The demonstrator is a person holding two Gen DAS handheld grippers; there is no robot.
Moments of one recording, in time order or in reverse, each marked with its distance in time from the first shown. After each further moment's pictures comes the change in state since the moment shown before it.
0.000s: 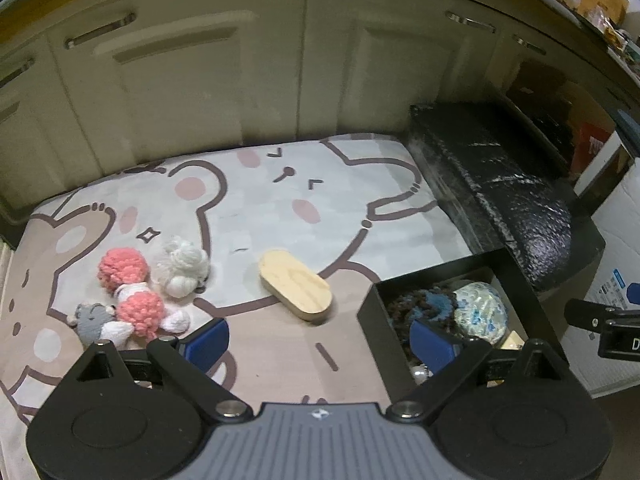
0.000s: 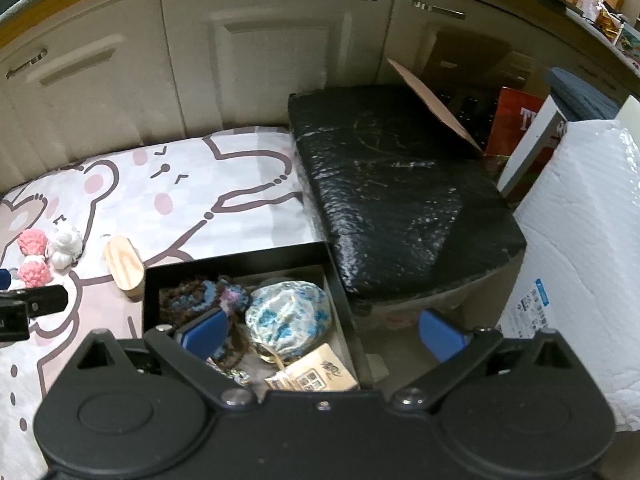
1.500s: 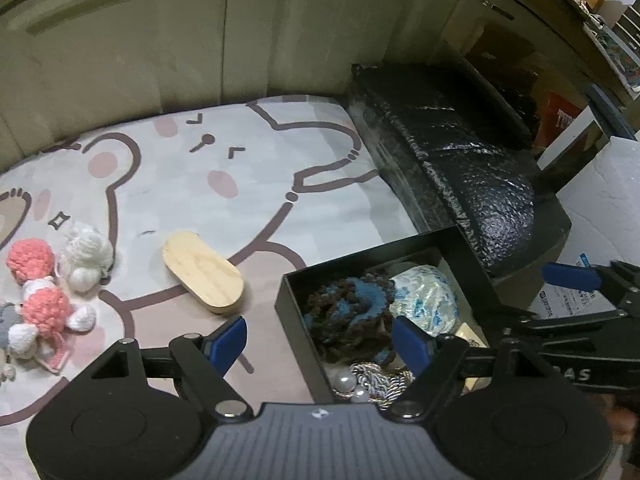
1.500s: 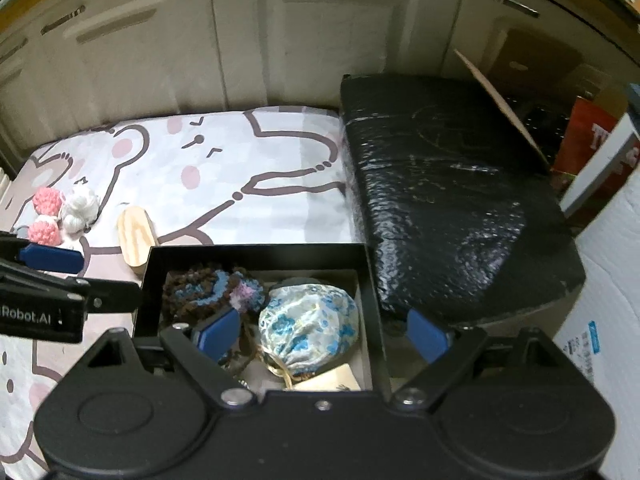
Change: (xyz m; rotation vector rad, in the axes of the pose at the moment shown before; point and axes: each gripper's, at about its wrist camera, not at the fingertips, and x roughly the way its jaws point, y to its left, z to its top) left arm 0.050 -0.041 0.014 -0.053 0.095 -0.138; right arm 0.046 -0.001 0.004 -0.080 0.023 0.092
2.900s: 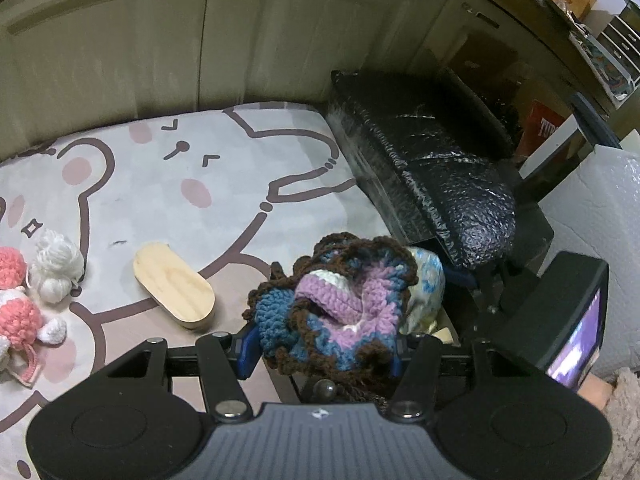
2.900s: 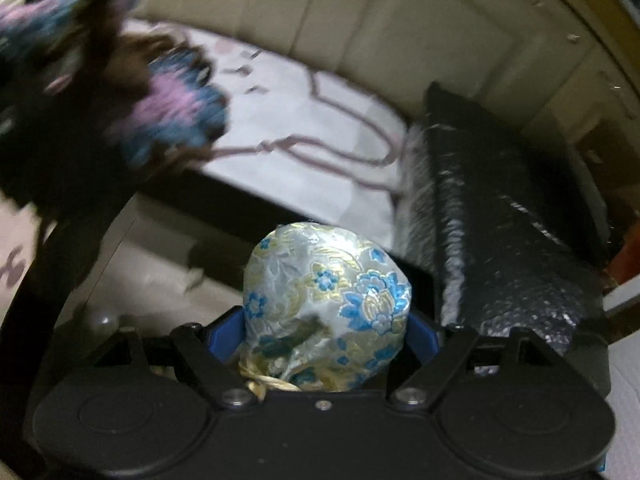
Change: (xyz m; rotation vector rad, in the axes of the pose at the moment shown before) left arm 0.014 -0.003 0.008 -0.029 -0.033 -0.078; right arm 0.094 0.052 -0.027 -0.372 -0.040 -0.111
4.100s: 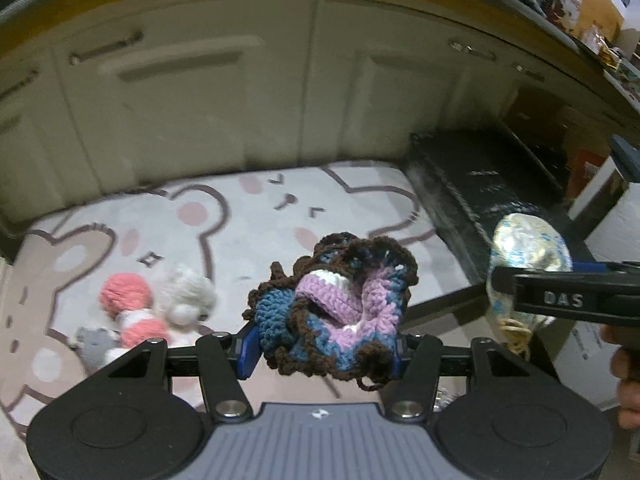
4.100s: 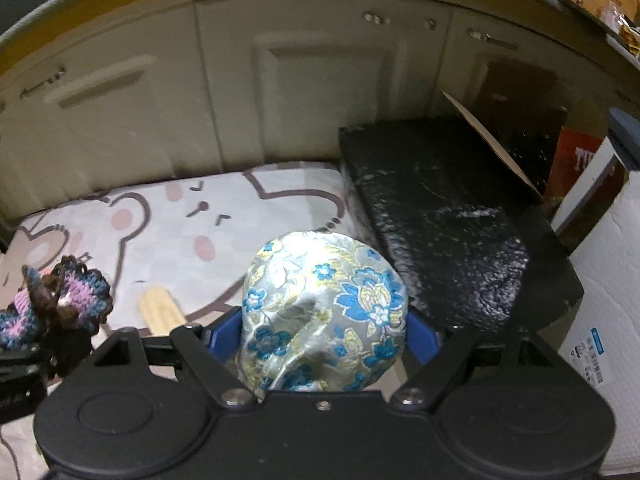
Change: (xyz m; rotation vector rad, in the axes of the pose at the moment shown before) left arm -0.078 0.041 -0.007 0.035 -0.134 0.199; right arm -0.099 -0.042 0.068 0.596 0.027 -0.037
